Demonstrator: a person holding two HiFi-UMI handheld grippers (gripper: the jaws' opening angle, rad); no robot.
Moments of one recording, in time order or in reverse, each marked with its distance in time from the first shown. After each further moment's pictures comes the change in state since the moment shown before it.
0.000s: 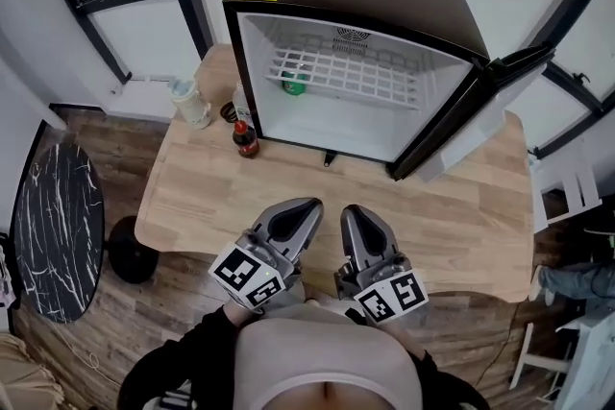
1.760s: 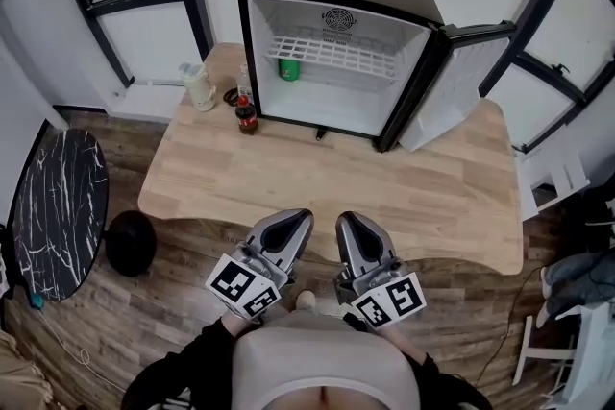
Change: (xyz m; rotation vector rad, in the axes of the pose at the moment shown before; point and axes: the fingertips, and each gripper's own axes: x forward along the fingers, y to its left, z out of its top) left arm -0.092 -0.107 -0.014 0.033 -0.033 0.037; right arm -0.115 0.079 0.011 -0.081 -0.013 0.047
